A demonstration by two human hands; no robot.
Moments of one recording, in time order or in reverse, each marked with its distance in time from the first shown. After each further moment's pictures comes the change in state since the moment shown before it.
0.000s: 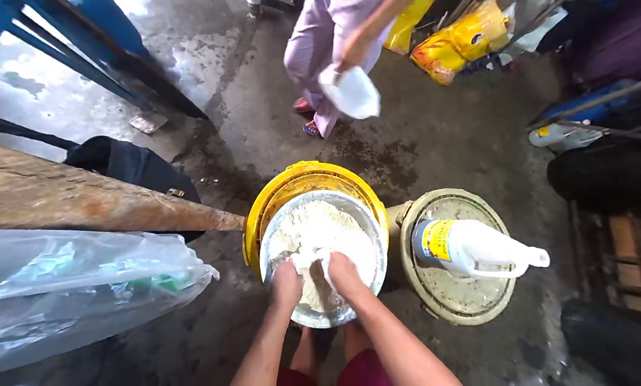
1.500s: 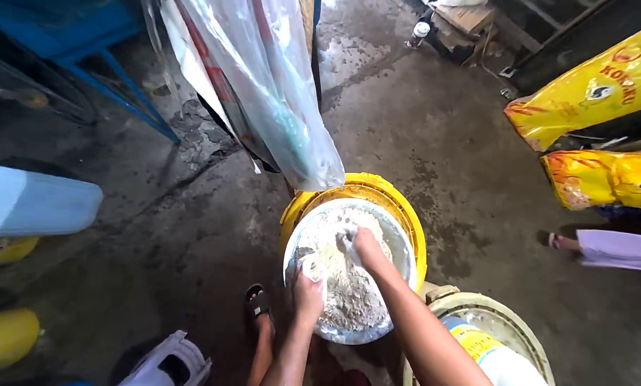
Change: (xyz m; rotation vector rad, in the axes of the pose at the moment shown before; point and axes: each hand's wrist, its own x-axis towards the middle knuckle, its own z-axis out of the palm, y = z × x) left_hand -0.037 0.036 0.075 -0.944 0.776 -0.368; right_hand 0.068 -0.035 -0.067 -0.365 -0.044 -0.444
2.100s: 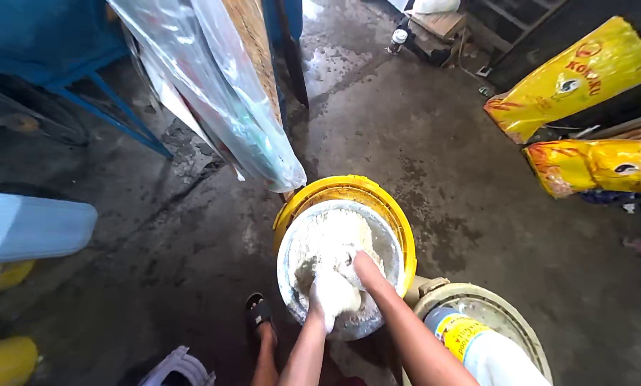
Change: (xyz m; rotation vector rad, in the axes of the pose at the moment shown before) left_hand -0.040 0.003 0.041 -0.770 -0.175 -0.505; right_hand -0.044 0.039 0.033 0.110 -0.083 0.132
